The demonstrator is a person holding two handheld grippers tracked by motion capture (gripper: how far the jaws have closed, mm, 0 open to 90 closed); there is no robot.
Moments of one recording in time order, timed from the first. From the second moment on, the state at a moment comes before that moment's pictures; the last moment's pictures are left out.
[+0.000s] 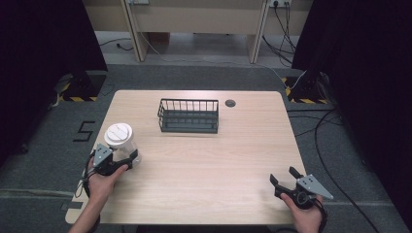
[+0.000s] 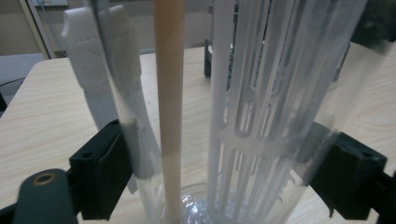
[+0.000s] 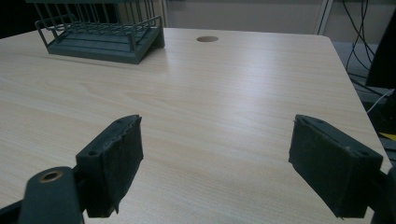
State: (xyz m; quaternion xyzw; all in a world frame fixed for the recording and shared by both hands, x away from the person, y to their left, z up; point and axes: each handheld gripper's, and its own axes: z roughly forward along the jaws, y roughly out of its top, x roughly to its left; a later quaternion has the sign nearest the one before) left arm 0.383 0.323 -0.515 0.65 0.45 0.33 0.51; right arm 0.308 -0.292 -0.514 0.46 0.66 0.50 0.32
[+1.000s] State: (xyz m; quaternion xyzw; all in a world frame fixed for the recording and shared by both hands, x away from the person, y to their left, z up) left arm 0.381 0.317 -0.493 0.65 0.43 0.34 0.52; right arm 0.308 -0.293 -0.514 0.47 0.66 0.50 0.31
